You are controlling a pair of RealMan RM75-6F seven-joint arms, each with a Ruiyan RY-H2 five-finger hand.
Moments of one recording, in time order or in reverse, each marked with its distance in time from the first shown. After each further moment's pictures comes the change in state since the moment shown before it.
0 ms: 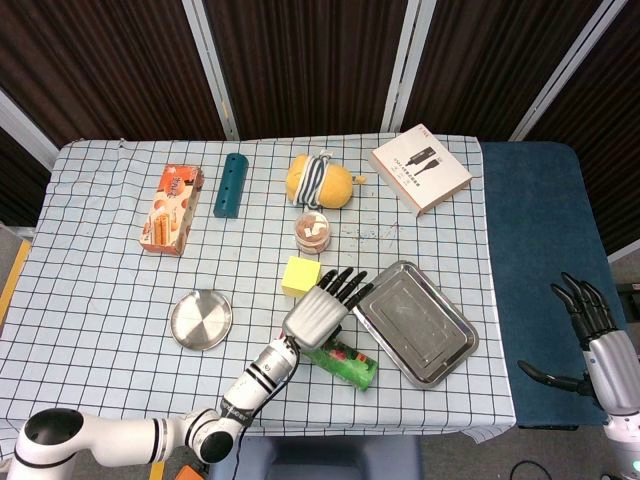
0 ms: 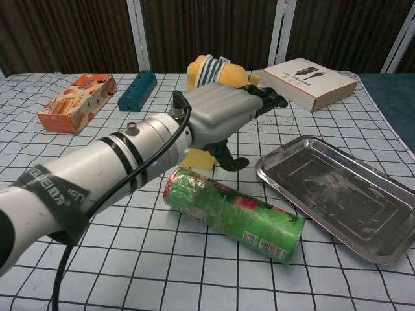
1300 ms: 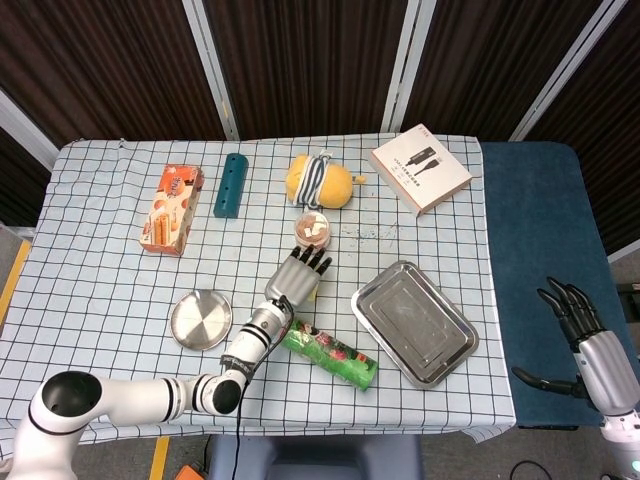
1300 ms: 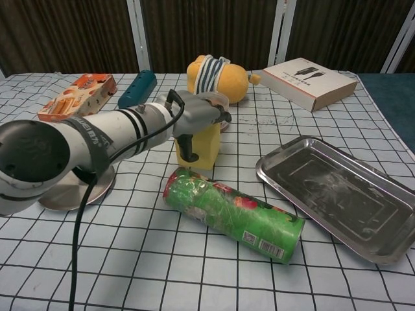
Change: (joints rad) left arm -0.257 0.091 0.079 0.153 -0.560 -0.036 0.238; right arm 0.020 0.018 -0.030 0.008 -0.029 -0.022 0.029
